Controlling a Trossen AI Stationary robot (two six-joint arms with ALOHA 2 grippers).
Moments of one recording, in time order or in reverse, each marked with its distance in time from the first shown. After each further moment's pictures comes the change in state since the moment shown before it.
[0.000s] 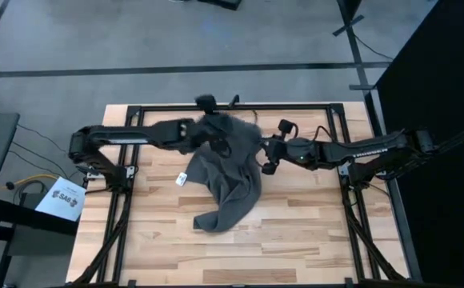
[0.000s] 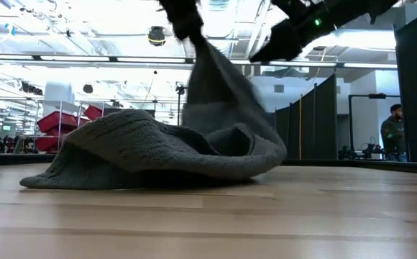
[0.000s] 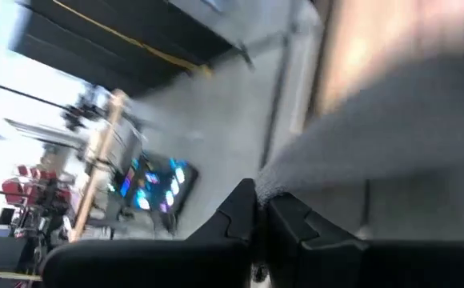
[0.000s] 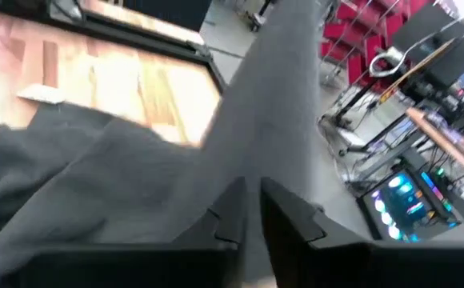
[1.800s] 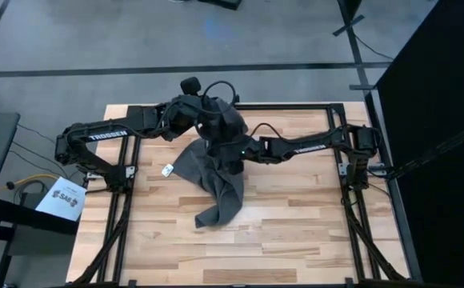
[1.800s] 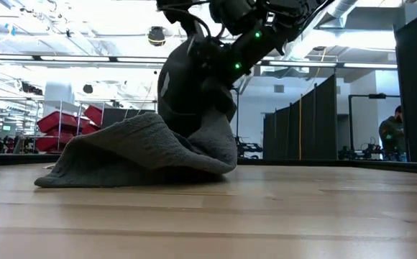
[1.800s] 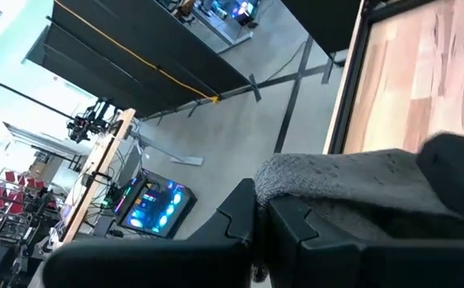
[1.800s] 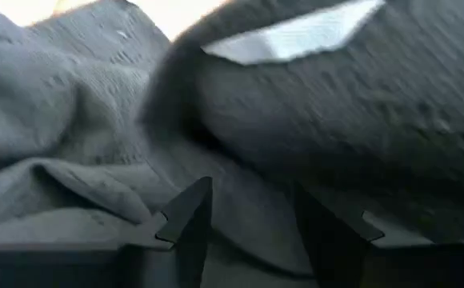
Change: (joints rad) left arm 0.092 -0.112 0.002 -0.007 0.118 0.035; right arm -0.096 0.621 0.477 -0.102 -0.182 -0.312
